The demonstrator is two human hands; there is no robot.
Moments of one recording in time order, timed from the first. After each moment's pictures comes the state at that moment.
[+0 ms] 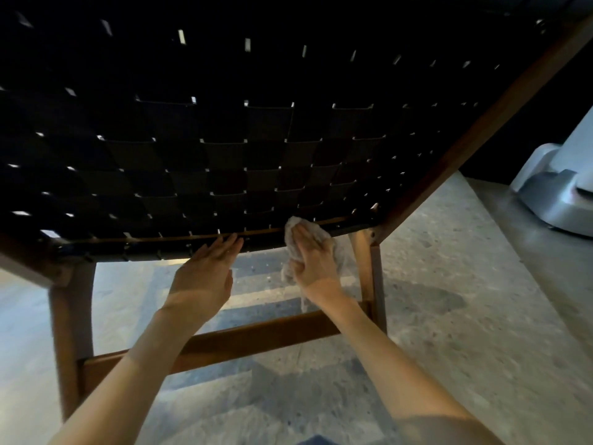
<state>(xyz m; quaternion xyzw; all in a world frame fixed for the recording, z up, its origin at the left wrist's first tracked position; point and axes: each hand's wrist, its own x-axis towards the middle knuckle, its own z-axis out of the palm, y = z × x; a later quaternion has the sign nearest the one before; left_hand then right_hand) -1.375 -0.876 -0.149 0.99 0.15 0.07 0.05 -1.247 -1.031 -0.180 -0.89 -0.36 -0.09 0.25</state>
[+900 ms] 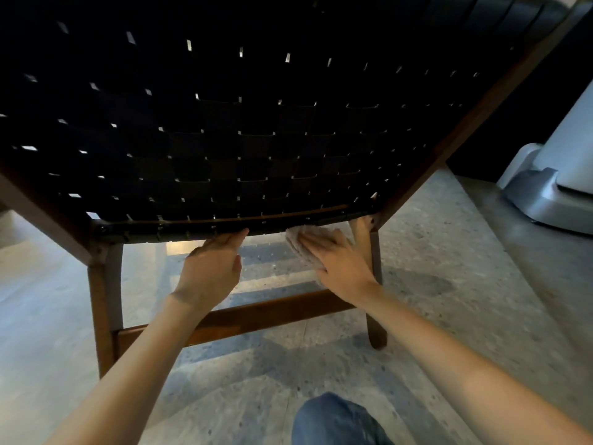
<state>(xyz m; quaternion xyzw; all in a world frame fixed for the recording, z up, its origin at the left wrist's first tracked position) -1.430 -0.873 -0.149 0.97 0.12 0.22 0.07 -1.292 -1.077 -0.159 -0.87 -0.46 -0.15 0.04</state>
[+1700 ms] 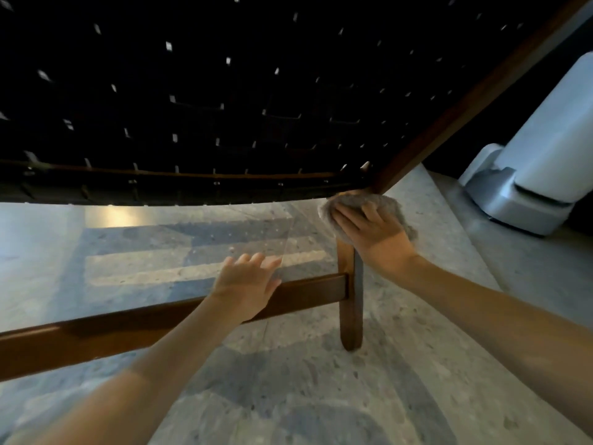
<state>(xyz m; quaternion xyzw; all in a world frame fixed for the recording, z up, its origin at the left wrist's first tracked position) -1.306 -0.930 -0.299 0.99 -0.01 0.13 0.07 -1.181 -1.142 -0.202 -0.78 -0.42 -0.34 -0.32</state>
